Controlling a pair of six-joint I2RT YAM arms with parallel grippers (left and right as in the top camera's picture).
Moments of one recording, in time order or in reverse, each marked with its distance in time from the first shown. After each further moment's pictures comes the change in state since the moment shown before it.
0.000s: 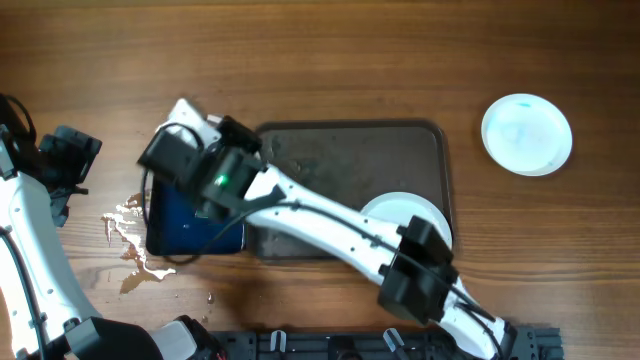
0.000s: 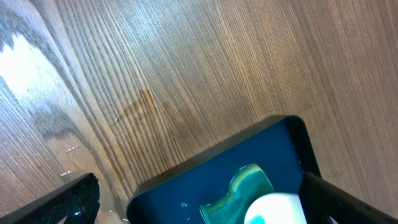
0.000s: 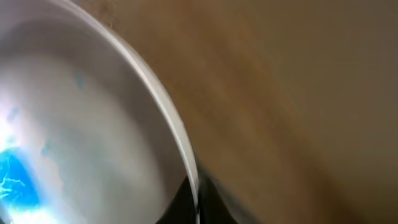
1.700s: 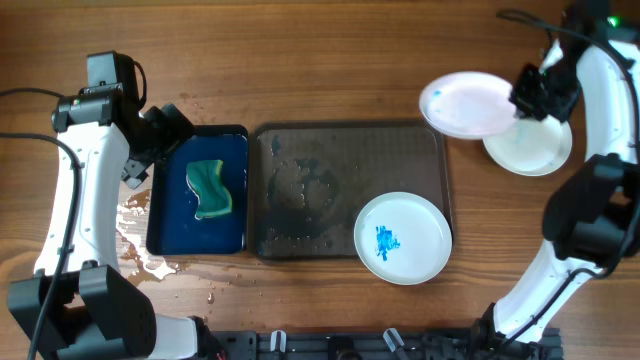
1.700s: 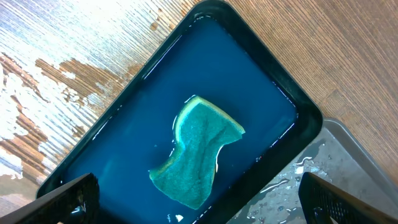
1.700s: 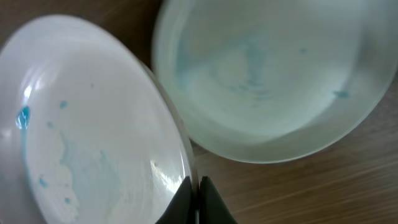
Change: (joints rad) left arm -0.405 0.163 0.000 0.031 0.016 -0.003; right arm -1.373 -0.180 -0.307 -0.375 -0.906 0.347
